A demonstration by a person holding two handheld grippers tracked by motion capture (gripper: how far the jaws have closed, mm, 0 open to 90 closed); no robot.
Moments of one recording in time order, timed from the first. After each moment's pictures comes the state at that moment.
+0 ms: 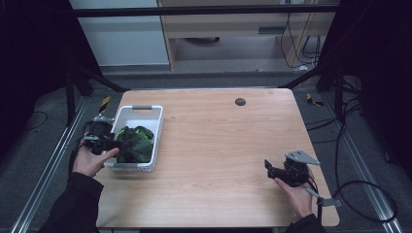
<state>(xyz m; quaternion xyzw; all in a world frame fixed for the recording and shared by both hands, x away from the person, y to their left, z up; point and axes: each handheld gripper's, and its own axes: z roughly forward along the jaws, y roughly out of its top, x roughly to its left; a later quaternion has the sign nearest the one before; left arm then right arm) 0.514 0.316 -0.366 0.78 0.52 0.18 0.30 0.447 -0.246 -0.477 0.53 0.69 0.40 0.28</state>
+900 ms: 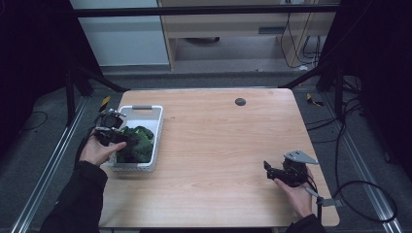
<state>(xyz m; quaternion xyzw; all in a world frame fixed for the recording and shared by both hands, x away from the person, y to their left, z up) 0.547 0.300 -0.371 0.82 0.52 0.13 0.22 0.448 -0.245 -0.479 0.53 0.70 0.40 0.27</state>
